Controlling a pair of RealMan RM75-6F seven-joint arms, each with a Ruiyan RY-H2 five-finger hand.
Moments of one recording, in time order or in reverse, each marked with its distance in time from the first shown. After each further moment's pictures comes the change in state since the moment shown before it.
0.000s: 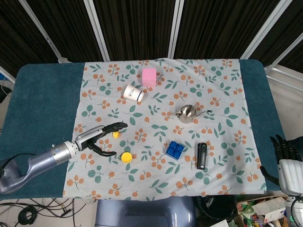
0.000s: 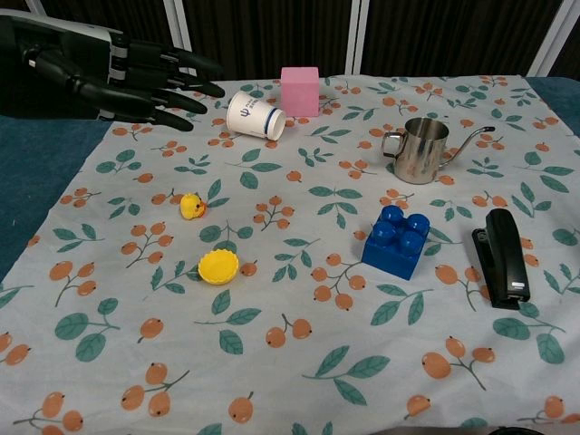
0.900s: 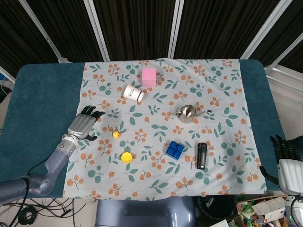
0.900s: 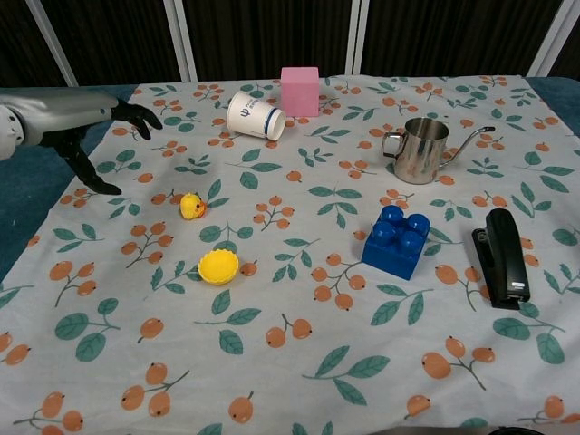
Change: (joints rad) left arm 0.143 -0.357 -0.144 0.208 -0.739 0.027 1.709; right arm 0.003 0.000 0.003 -0.001 0.010 -0.009 0.006
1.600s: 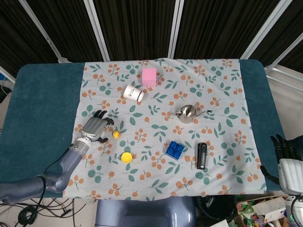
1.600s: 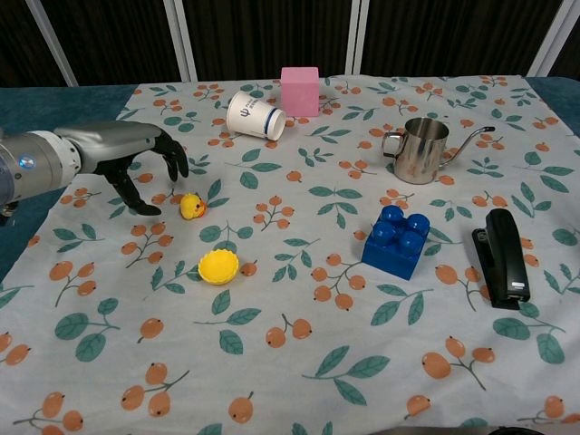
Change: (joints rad) left arm -0.007 -0.150 -0.064 0.119 0.022 -0.067 0.020; right arm 0.002 0.003 0.001 0.001 0.003 -0.004 0.003
